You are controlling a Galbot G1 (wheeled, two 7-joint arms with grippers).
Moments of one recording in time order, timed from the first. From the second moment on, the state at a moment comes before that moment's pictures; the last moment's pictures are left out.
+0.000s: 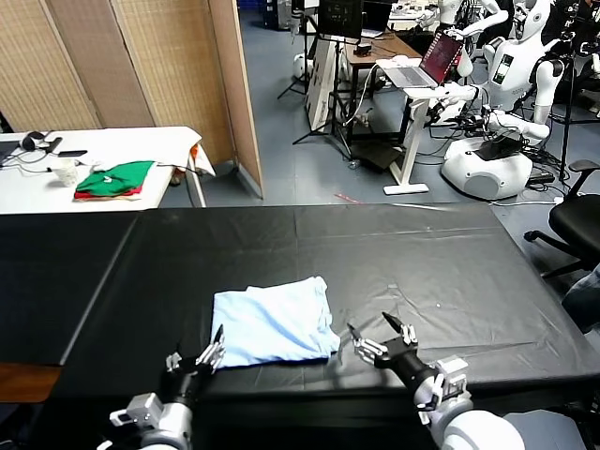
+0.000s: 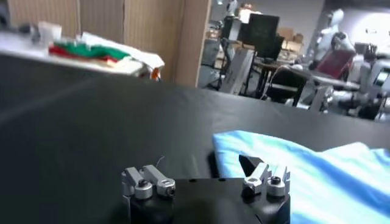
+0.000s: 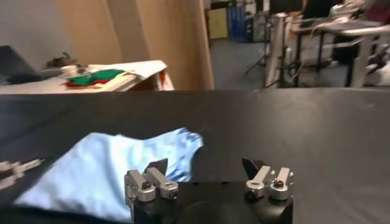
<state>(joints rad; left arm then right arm) 1.63 -1.51 -0.56 -2.04 -0.43 0.16 -0.05 -1.53 1.15 0.44 2.24 0.45 -0.46 0.00</state>
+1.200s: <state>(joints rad) 1.55 -1.42 -0.61 -2.06 -0.49 0.35 -0.08 -1.57 1.19 0.46 2.24 0.37 -0.44 -0.01</state>
